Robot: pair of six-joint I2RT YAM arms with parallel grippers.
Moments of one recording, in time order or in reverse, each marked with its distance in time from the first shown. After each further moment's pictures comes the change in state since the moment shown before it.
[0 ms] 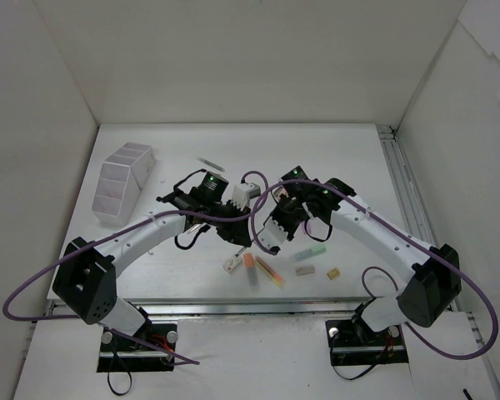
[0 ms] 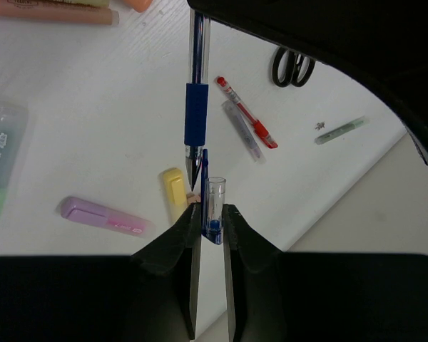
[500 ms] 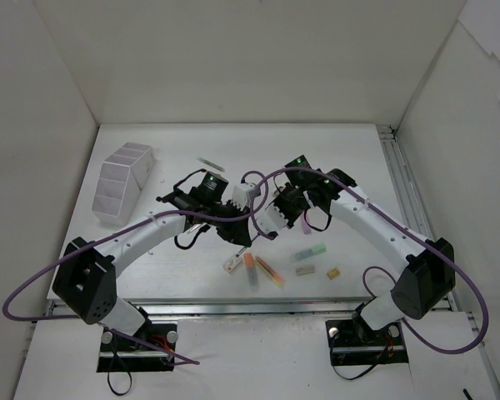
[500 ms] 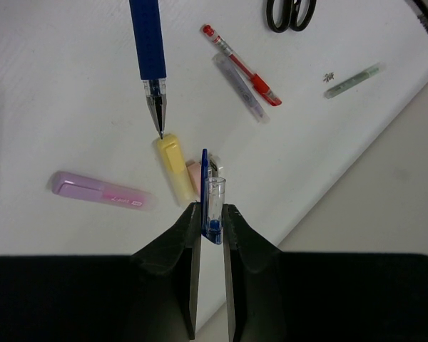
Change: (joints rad) left arm 0.000 0.000 0.000 0.000 0.006 0.000; right arm -0.056 0.056 0.067 0.011 0.047 0.056
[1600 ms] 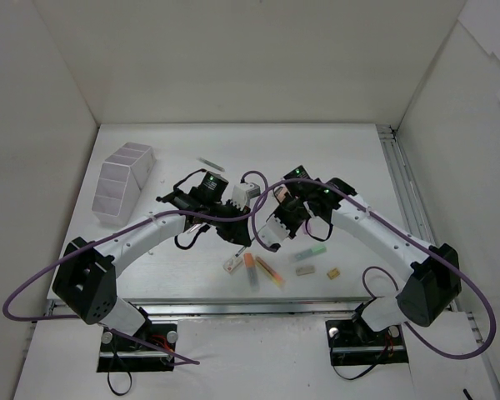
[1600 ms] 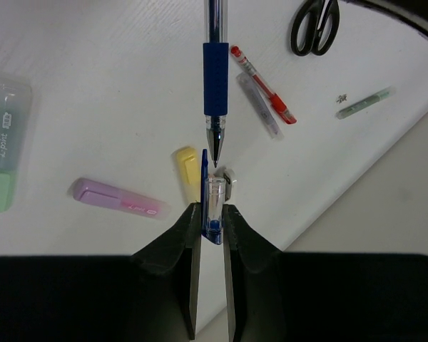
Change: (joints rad) left arm 0.000 0.000 0.000 0.000 -0.012 0.000; right arm 0.037 -0.053 -0.083 0.001 0.019 -0.023
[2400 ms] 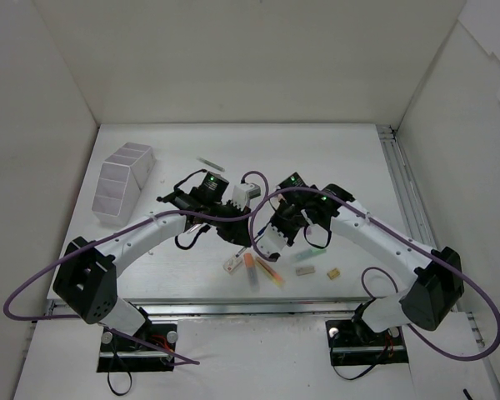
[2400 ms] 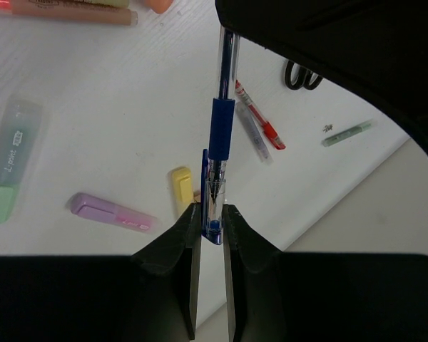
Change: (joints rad) left arm 0.000 0.004 0.000 0.000 0.001 -0.007; right arm 0.066 -0.025 -0.023 -0.003 -0.002 -0.023
